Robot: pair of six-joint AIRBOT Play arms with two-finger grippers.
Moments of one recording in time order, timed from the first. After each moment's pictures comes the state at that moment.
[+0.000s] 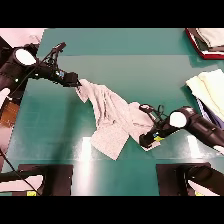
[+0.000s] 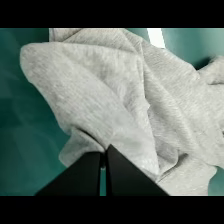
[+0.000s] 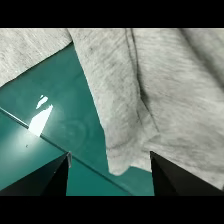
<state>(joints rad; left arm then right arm) -0.12 -1.42 1.39 0.99 -1.17 -1.30 0.56 -1.03 0.70 -1.23 1.22 1.61</state>
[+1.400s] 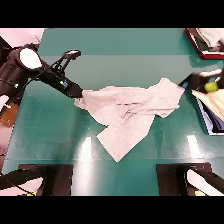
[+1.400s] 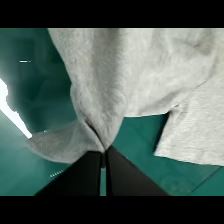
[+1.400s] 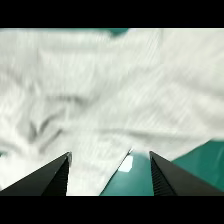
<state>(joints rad) -0.28 -1.32 1.39 1.20 -1.35 -1.27 -0.22 -1.05 1.14 -1.03 1.35 1.40</state>
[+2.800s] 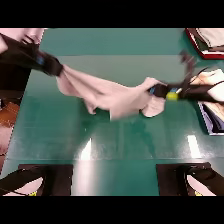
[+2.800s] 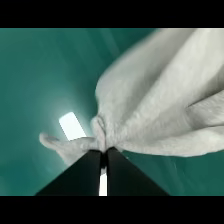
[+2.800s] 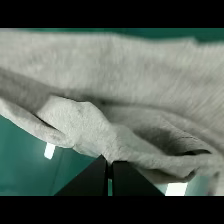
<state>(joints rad) -0.29 -1.18 1.66 1.48 -1.33 -1.38 0.19 -0.92 1.01 -0.85 0.91 1.49</state>
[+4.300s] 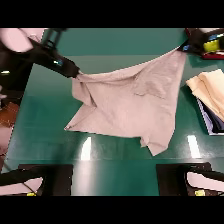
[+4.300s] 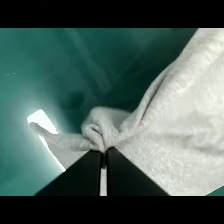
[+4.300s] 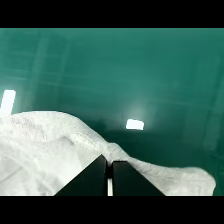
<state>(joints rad) -0.29 -1.42 1.62 1.33 -1.24 -1.32 -0.04 -1.37 1.76 -1.10 1.32 1.60</state>
